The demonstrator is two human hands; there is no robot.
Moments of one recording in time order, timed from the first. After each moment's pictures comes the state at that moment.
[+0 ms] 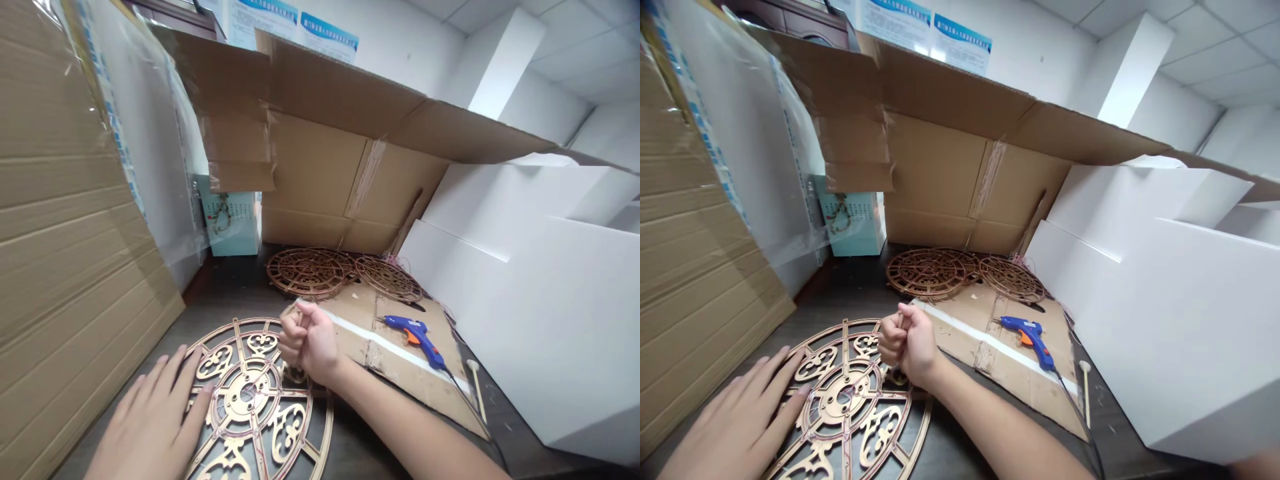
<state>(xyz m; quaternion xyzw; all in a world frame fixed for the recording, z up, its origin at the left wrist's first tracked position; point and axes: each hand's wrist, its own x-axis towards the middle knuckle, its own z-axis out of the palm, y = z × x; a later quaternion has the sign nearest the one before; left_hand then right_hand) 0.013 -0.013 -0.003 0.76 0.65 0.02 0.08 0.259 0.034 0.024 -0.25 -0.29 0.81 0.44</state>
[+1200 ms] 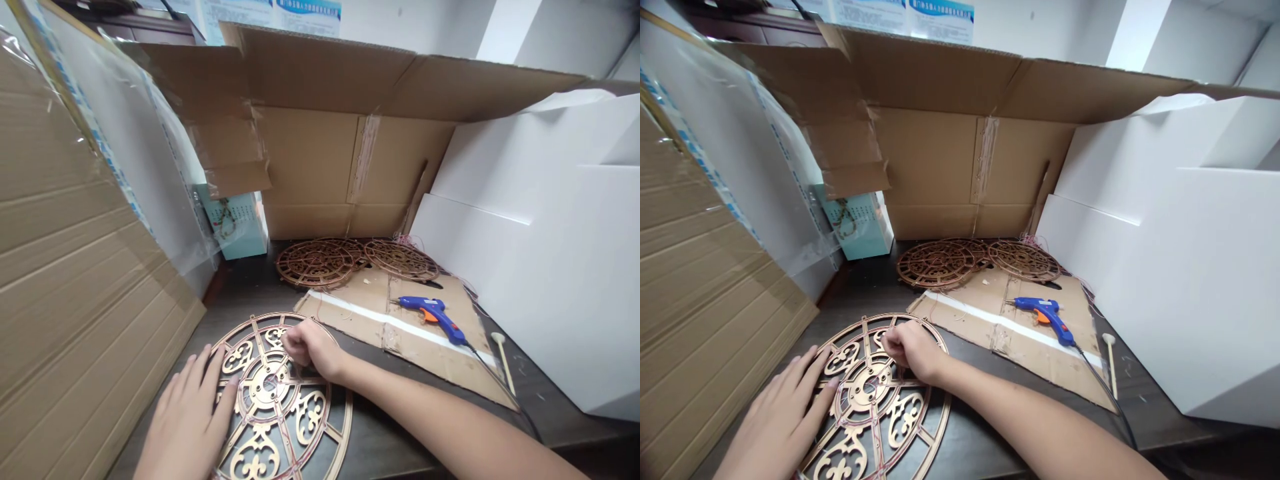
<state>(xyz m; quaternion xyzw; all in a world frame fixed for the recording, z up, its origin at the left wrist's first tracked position) 0.018 -0.013 0.014 0.75 0.65 -0.01 0.12 0.250 0.011 0.017 -0.38 -0.49 0.69 0.38</state>
